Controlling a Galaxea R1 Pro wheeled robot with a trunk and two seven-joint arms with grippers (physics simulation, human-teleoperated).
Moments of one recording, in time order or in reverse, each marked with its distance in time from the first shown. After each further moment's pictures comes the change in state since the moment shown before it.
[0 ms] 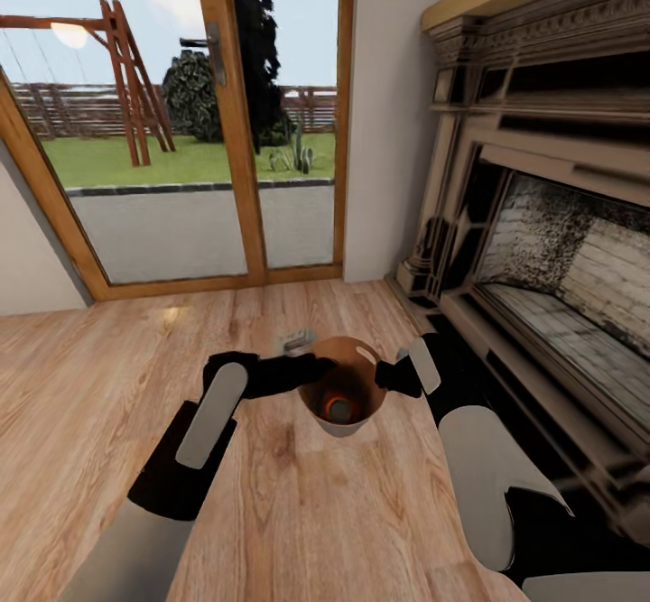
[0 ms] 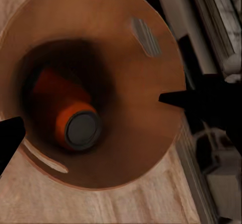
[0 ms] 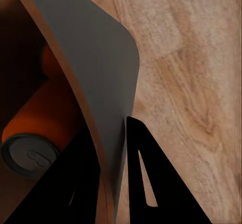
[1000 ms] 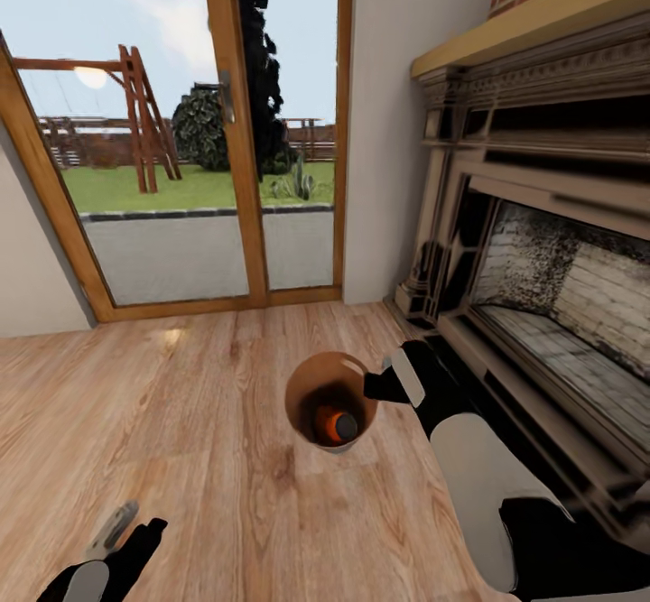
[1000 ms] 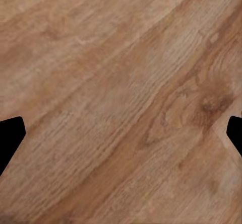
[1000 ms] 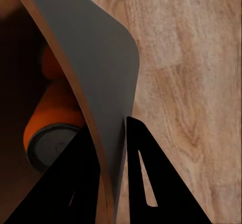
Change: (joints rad) left arm 0.575 0.077 0.654 0.160 -0.110 -0.480 -0.016; right arm 0.026 0.000 0.199 0.022 -0.012 0.000 0.036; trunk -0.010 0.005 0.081
